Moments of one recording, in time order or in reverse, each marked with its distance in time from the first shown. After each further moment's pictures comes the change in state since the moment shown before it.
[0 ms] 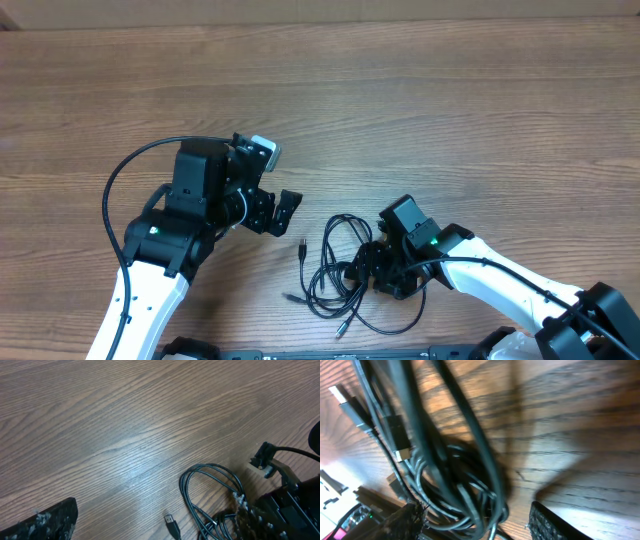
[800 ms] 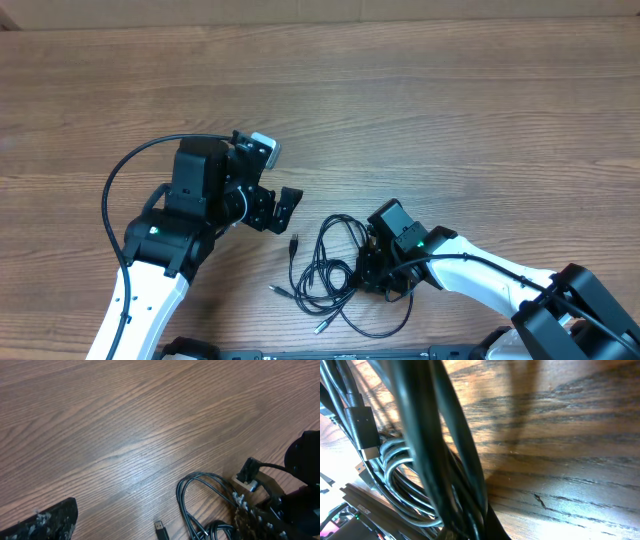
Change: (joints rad) left arm 0.000 0.000 0.000 0.025 0.000 0.000; right arm 0.056 0.090 -0.003 0.101 -0.006 0.002
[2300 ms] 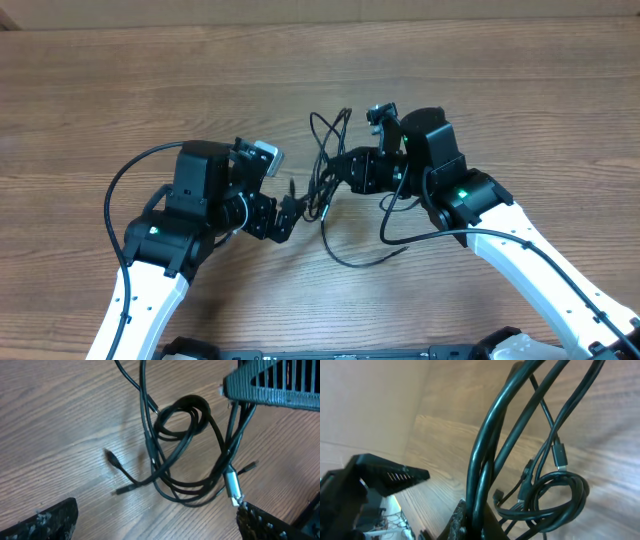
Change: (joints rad) left arm 0.000 0.000 0.000 -0.075 0.074 -0.026; right arm -0.188 -0.151 0.413 0.093 -0.015 -0.301
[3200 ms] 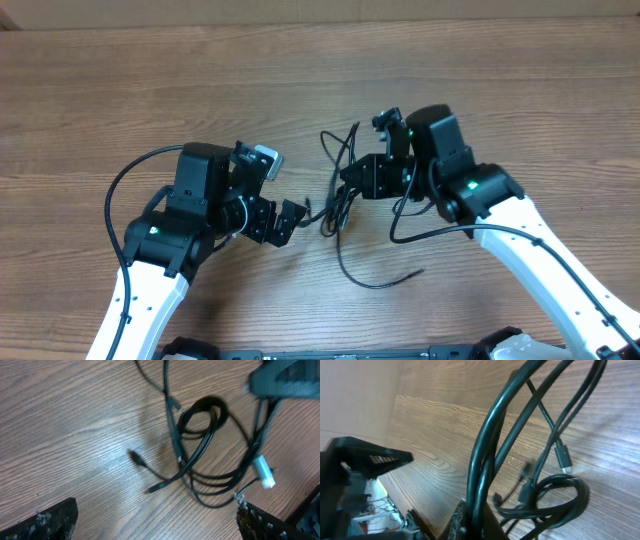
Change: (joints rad) left arm 0.000 0.000 0.000 -0.034 0.001 0.000; right arm -0.041 0.000 0.105 -0.274 -0.010 -0.138
